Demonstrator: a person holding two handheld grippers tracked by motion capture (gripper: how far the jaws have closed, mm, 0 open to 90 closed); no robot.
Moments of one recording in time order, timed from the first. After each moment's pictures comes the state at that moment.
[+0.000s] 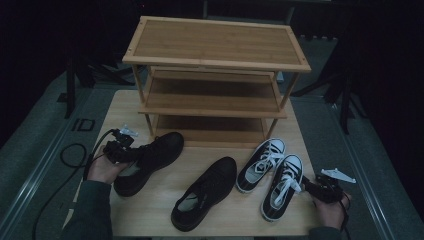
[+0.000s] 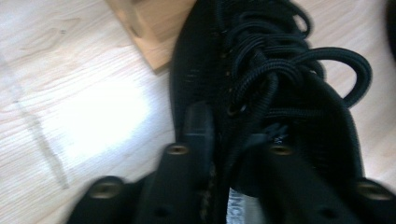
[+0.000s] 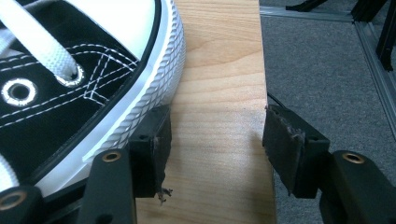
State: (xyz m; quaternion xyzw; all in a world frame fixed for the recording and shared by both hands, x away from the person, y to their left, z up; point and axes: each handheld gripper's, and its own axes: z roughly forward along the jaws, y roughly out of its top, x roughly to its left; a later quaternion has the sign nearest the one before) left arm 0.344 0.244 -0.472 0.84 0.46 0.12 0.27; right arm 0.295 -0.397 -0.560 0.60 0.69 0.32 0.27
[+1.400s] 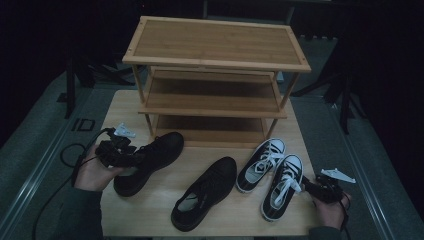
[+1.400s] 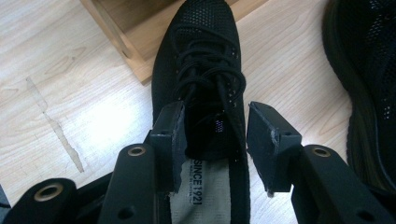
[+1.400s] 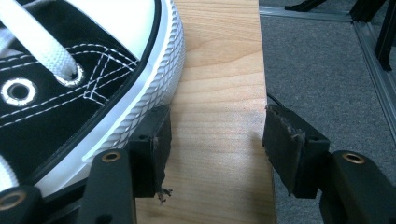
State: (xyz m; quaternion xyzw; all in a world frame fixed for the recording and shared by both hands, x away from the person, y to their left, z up) left arm 0.305 0.229 -0.417 0.85 0.43 0.15 0.26; right arm 0.295 -0.397 -0.561 0.60 0.69 0.31 0.27
